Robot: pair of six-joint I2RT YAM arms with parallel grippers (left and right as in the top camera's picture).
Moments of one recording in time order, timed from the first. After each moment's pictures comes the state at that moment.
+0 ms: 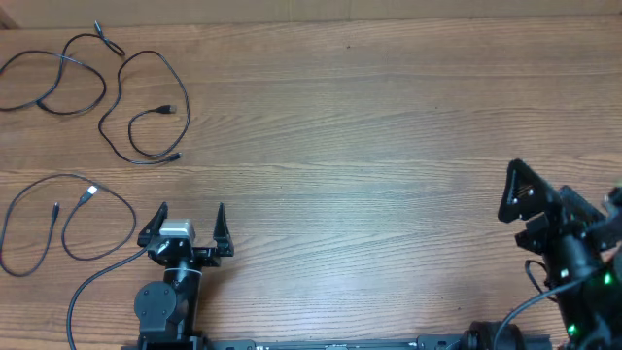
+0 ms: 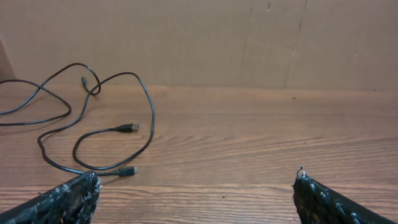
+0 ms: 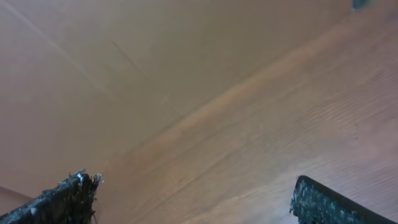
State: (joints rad) left arm 0.01 0.01 0.01 -0.08 0.05 -0.05; right arm -0.08 0.50 1.01 -0.78 -0.07 0.56
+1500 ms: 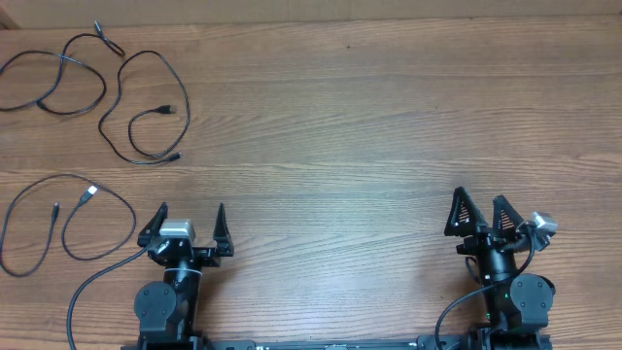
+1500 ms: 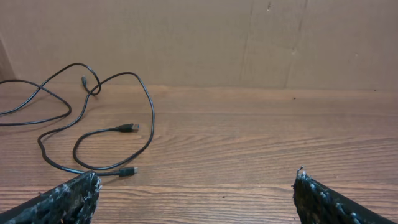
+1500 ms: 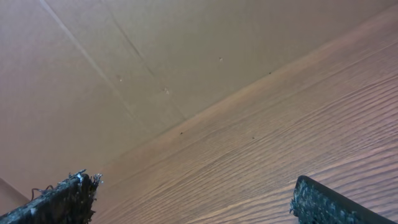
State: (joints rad) left arm 0.01 0.01 0.01 -0.08 0.05 -0.05; right arm -0.02 0.01 0.02 -0.03 -0.07 0.56
